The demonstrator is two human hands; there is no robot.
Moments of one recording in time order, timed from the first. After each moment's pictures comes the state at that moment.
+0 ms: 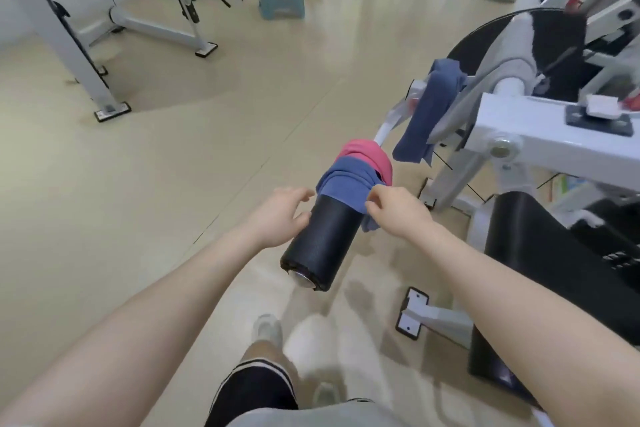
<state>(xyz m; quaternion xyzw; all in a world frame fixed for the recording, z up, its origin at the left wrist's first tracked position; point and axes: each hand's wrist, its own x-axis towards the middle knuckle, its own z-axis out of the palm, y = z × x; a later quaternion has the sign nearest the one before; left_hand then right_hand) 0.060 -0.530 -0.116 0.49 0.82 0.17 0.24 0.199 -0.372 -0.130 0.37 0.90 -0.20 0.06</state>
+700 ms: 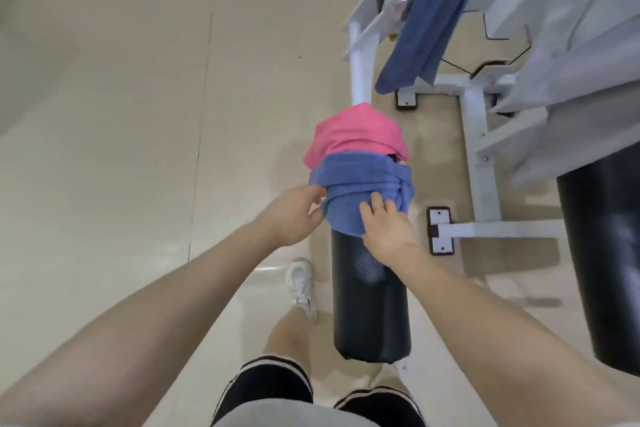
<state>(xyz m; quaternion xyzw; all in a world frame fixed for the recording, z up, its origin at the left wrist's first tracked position) -0.154 -0.285 -0.262 0.63 0.66 0.03 0.42 0.030 -0.266 -0.338 0.50 0.83 -0.13 0.22</state>
